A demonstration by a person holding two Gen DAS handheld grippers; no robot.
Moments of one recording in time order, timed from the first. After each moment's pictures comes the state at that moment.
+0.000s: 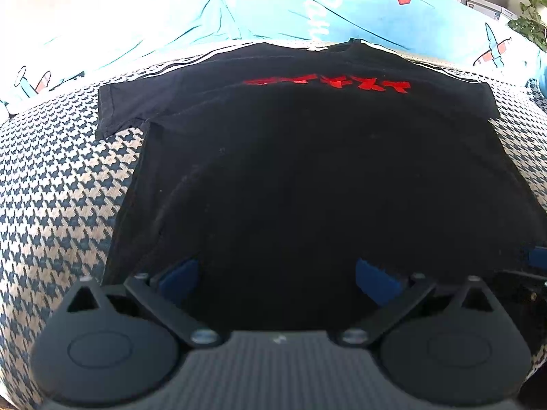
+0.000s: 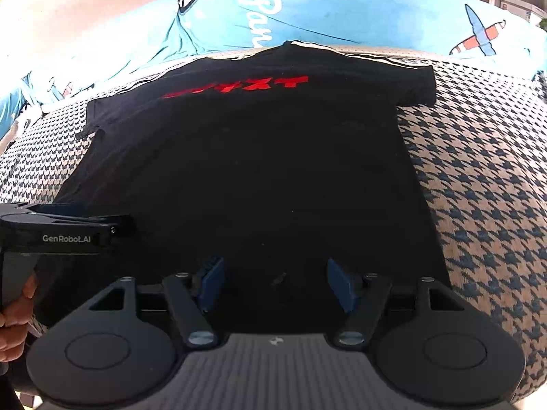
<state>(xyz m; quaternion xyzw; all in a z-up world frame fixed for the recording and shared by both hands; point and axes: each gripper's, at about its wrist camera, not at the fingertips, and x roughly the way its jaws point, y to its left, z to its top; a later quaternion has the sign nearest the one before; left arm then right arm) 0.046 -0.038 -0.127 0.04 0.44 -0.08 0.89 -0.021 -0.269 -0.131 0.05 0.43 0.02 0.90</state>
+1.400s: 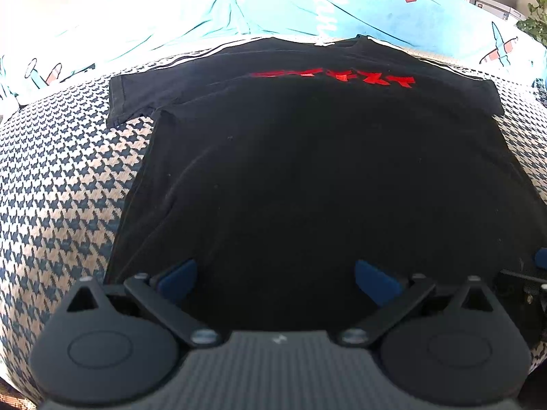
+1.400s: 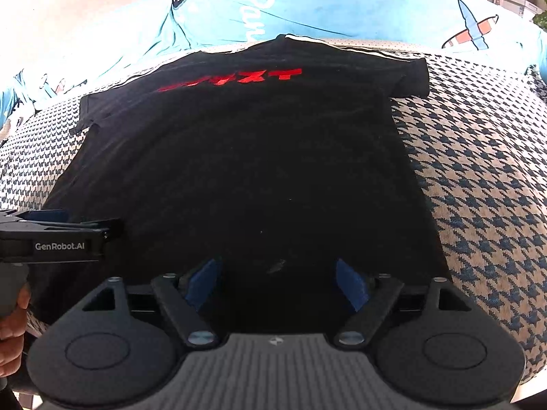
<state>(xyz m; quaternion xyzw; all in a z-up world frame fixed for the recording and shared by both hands) 0.035 -0.041 -0.127 0.04 0.45 -0.06 0.89 -0.023 -0.264 -0.133 0.04 0.44 0.01 0.90</state>
